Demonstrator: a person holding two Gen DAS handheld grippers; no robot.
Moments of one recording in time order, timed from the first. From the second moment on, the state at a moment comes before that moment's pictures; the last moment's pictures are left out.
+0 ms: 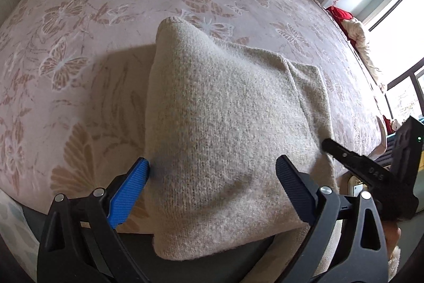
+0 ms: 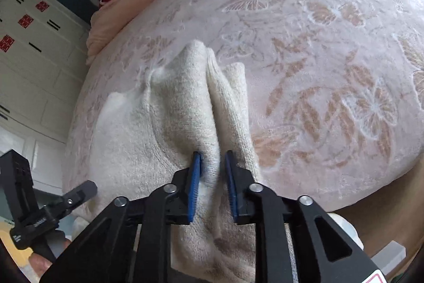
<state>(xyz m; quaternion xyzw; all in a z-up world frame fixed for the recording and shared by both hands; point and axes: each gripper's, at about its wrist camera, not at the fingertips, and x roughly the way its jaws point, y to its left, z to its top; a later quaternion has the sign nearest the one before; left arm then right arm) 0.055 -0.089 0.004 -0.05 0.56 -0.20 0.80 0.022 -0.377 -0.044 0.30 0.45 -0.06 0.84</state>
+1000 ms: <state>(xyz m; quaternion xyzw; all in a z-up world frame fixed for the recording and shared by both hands) 0.074 -0.066 0.003 -0.16 0.60 -0.29 0.73 0.022 -0.336 -0.027 0.38 0.47 -0.01 0.80</state>
